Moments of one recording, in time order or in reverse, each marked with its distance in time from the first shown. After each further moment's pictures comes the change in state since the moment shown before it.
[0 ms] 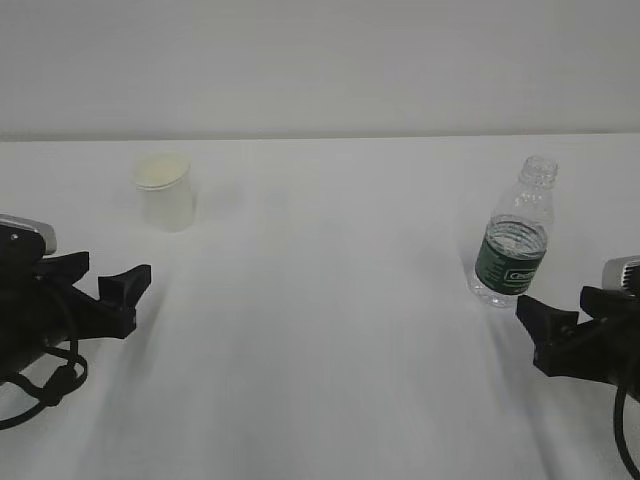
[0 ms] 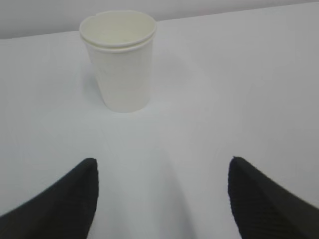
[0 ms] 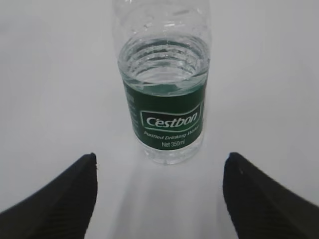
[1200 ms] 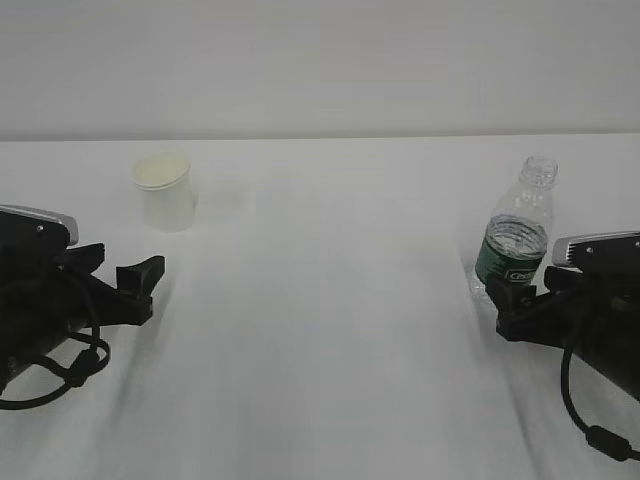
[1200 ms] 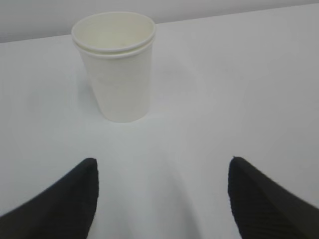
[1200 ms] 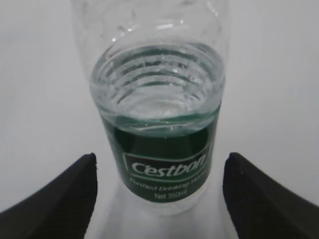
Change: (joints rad) left arm 0.000 0.074 -0.084 -0.003 0.000 0.009; right arm 0.000 0.194 -0.203 -0.002 -0.002 0.000
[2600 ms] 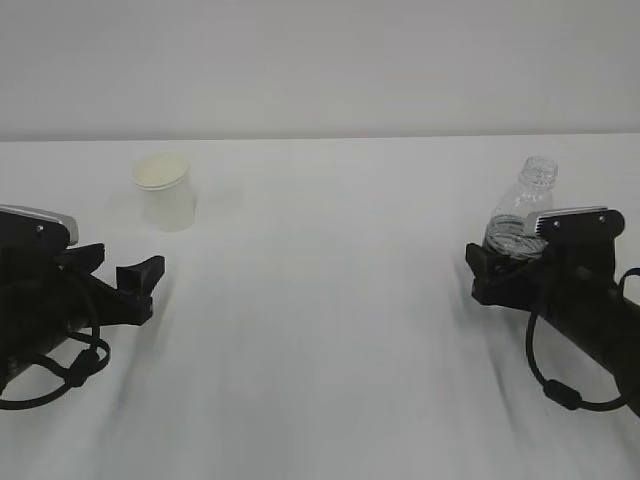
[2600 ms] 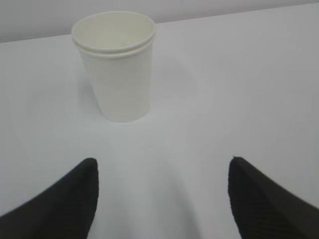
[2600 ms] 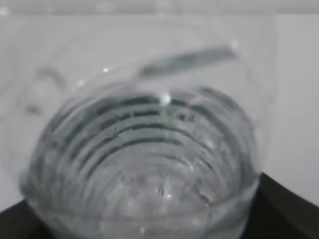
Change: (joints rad) left arm 0.000 0.000 0.000 0.000 0.000 0.000; right arm 0.000 0.123 -0.189 0.004 -0.002 0.000
